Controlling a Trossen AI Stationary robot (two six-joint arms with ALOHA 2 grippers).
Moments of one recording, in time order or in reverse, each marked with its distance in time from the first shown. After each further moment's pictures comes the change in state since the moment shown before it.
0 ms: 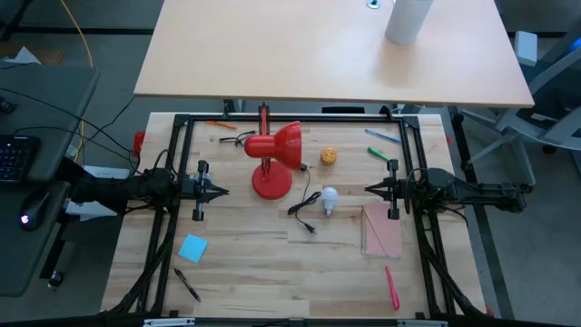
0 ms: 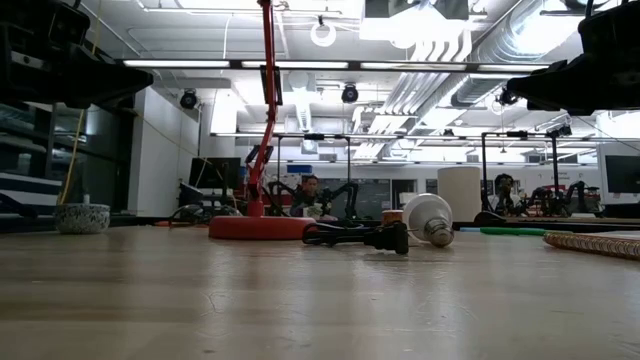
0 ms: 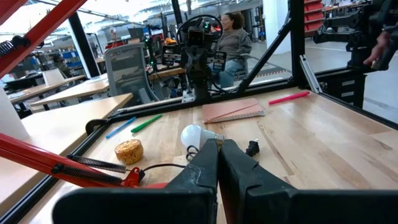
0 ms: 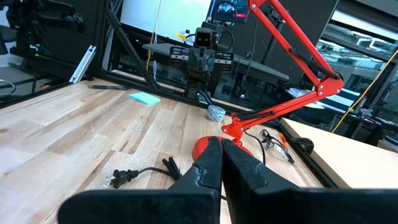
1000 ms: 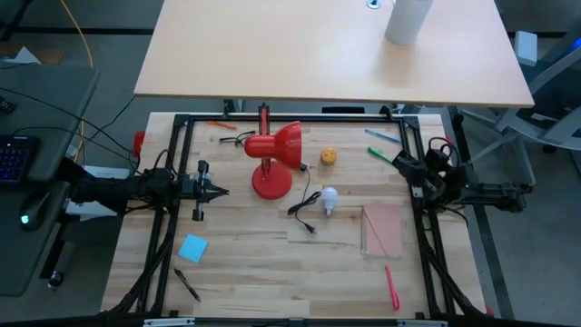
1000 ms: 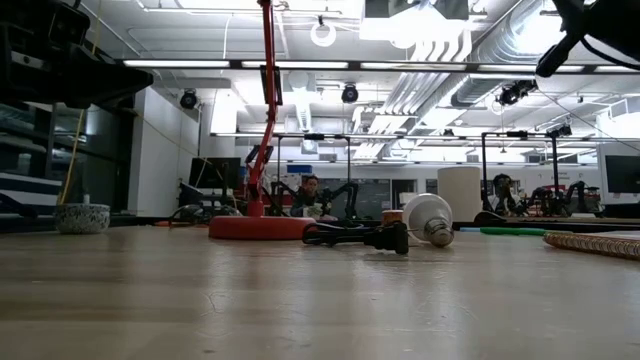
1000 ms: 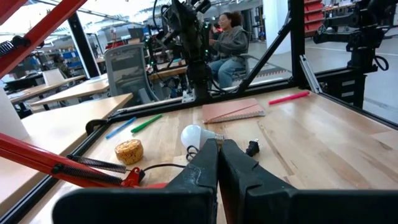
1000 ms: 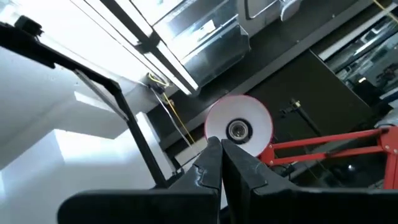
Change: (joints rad) left arm 0.000 0.000 0.000 0.000 0.000 0.000; right arm 0.000 0.000 0.017 0.619 0.095 0.939
